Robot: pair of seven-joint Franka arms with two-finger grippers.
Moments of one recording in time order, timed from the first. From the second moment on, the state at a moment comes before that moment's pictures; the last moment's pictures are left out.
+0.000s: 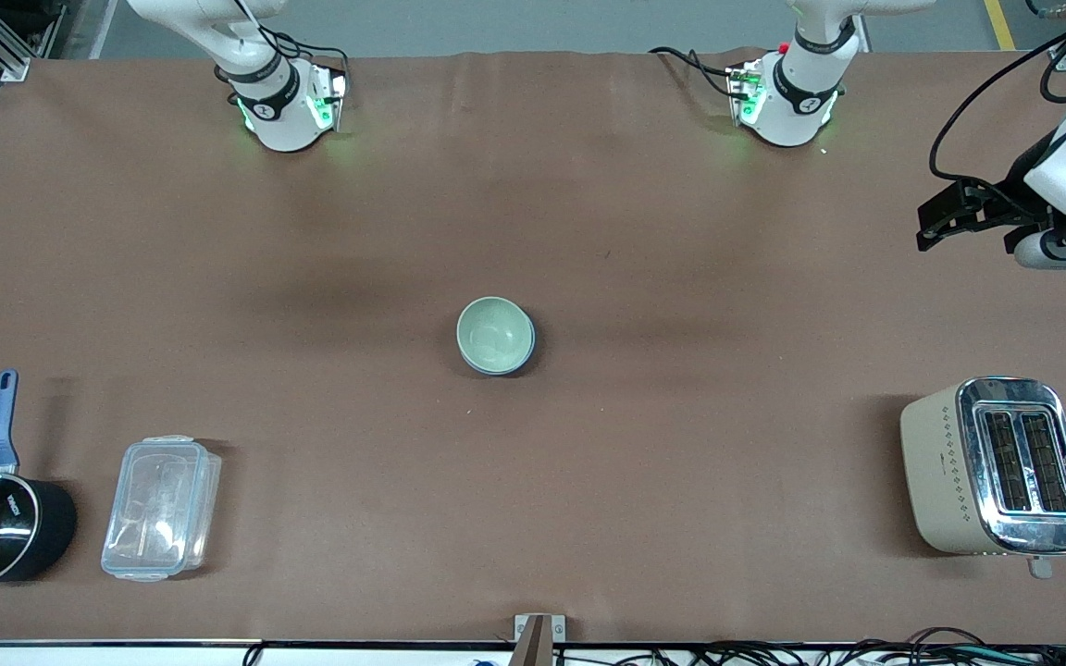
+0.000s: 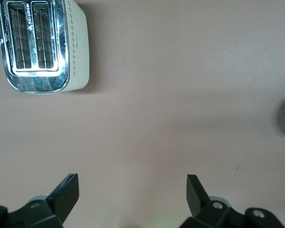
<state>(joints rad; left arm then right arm) -0.06 0.06 -0.08 -1.44 0.00 1.48 -0.08 0.04 -0.08 -0.16 -1.50 -0.02 1.58 0.03</state>
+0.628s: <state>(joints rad) -0.06 0.06 -0.08 -1.44 0.00 1.48 -0.08 0.02 0.04 -0.12 -1.40 -0.01 1.52 0.02</state>
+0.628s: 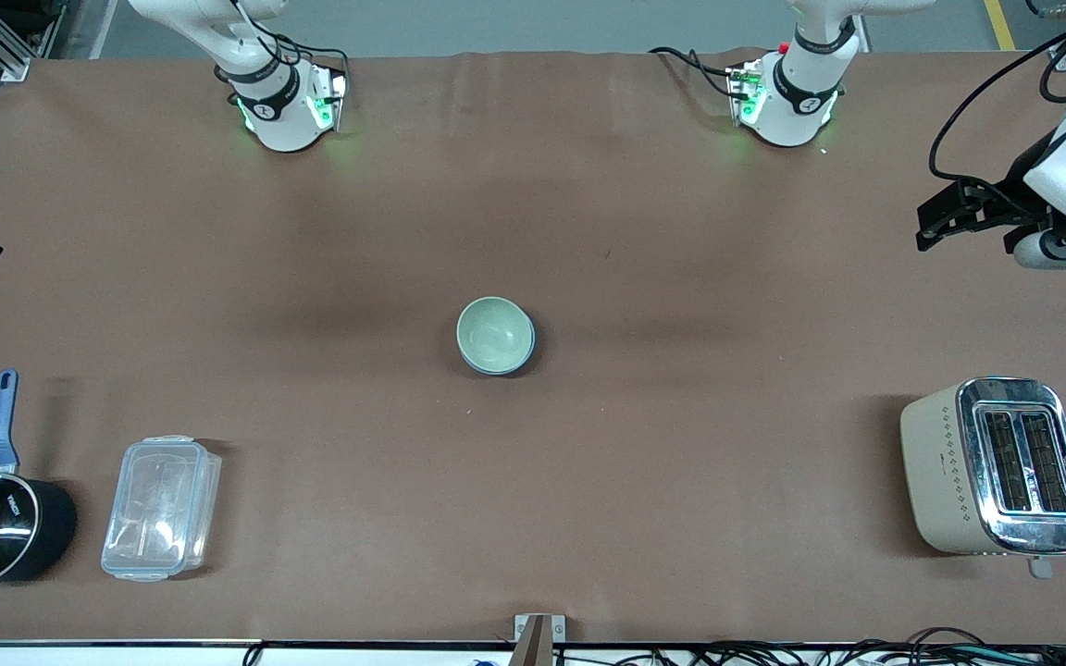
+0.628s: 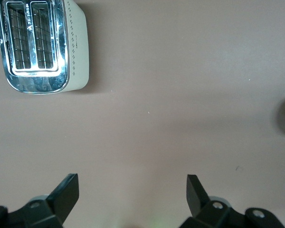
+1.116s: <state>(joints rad) -0.06 0.06 -0.08 -1.44 0.00 1.46 -0.08 0.02 0.04 -0.12 -1.40 -0.01 1.51 0.02</state>
